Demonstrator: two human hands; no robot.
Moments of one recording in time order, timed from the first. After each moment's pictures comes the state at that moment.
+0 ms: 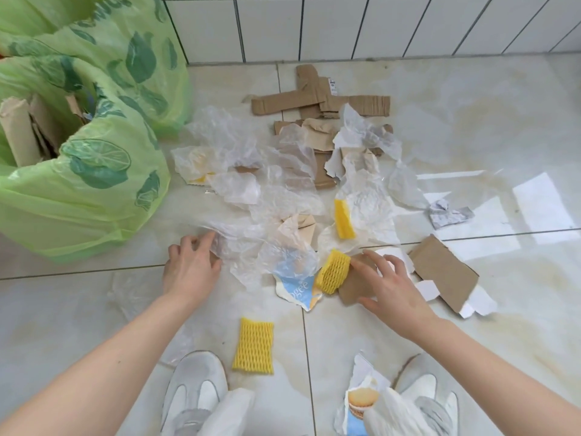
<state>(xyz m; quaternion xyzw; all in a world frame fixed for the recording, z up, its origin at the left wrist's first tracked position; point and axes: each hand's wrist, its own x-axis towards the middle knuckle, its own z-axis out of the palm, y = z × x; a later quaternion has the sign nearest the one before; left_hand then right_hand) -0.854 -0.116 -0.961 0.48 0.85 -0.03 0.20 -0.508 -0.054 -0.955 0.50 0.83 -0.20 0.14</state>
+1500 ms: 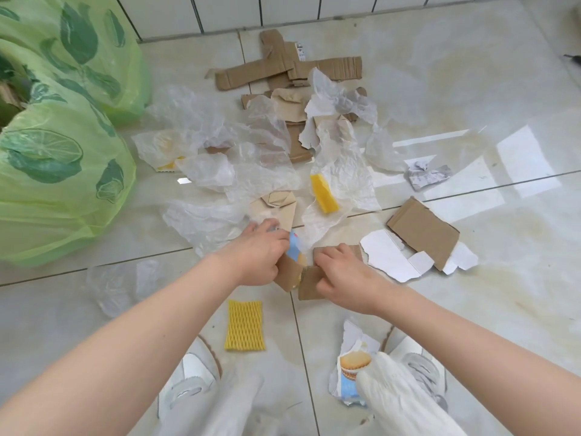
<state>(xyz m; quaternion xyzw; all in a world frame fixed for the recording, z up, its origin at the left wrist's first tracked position) -0.755 -0.071 -0.938 0.82 0.49 -0.18 0.22 -0.550 -0.075 -0.939 0.42 0.84 -0.30 0.15</state>
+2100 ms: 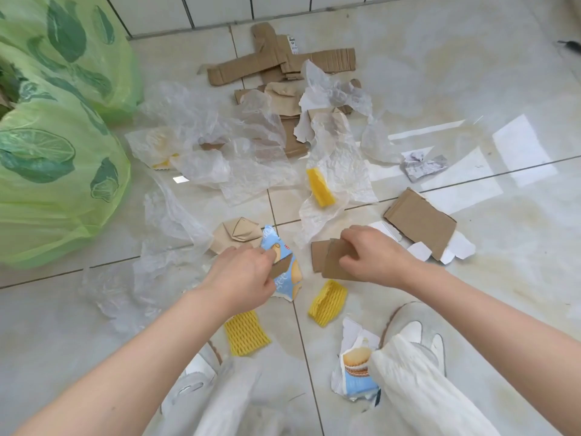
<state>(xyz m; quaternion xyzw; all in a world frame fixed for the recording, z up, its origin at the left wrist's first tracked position) -0.751 -0.117 -0.915 0.77 0.59 -0.15 0.20 -0.519 -0.050 -0.919 0.50 0.79 -0.33 0.12</state>
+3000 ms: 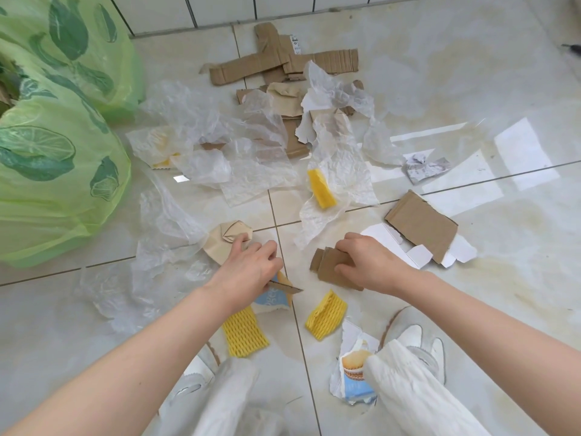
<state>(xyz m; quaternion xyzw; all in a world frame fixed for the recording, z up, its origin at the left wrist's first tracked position) -0.756 -0.116 -0.944 0.84 0.51 -0.12 0.15 -0.520 -0.055 -0.936 0.48 0.79 -0.35 0.14</state>
